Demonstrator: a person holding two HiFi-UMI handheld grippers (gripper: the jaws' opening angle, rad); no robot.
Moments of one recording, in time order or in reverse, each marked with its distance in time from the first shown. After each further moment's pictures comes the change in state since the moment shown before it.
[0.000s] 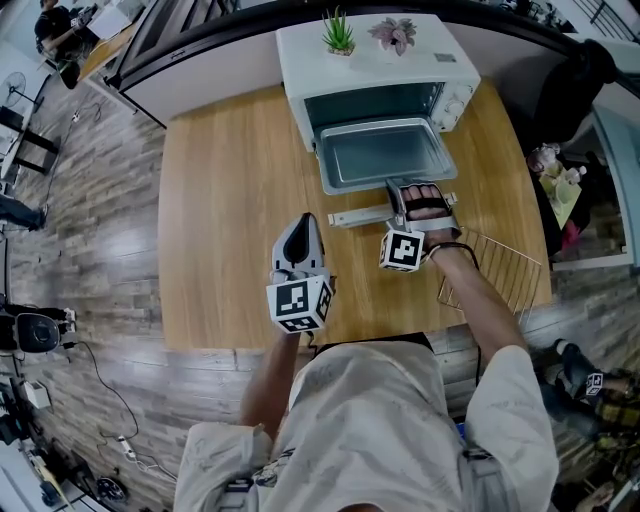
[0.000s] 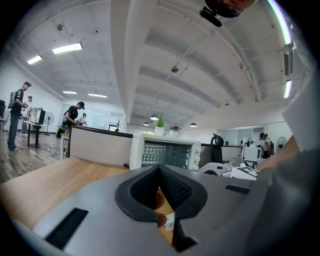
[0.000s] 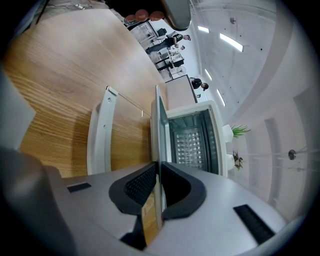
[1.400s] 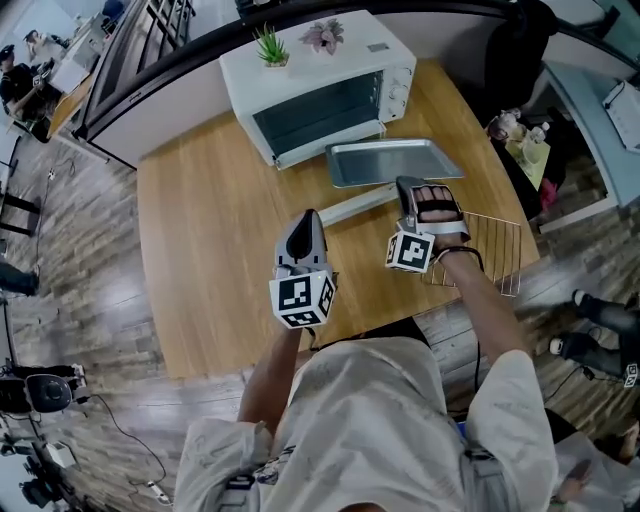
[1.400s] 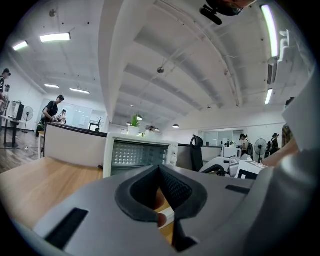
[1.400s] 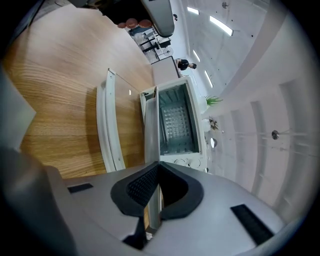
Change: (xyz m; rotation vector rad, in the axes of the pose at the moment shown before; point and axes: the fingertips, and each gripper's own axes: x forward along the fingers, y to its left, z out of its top) left arm 0.013 -0.073 0.000 0.033 -0.013 -0.213; right arm -0.071 -0.014 -0.092 0.098 0.220 -0.121
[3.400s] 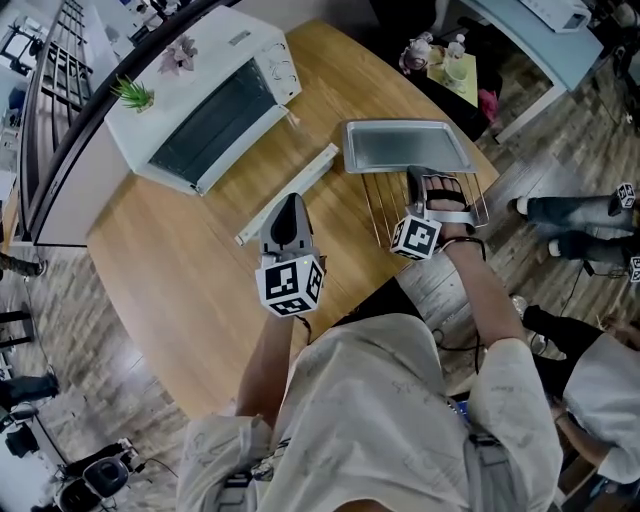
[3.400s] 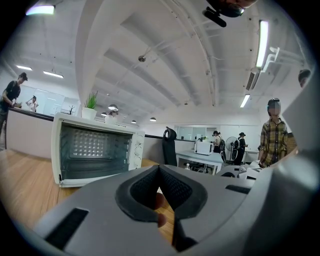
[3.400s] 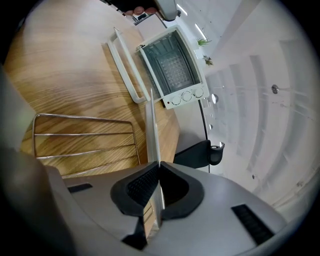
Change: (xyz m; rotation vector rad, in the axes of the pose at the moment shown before) left arm 0.053 -0.116 -0.030 0.028 0.094 -0.299; right arm -0.078 0.068 -0.189 0.210 0.439 0.081
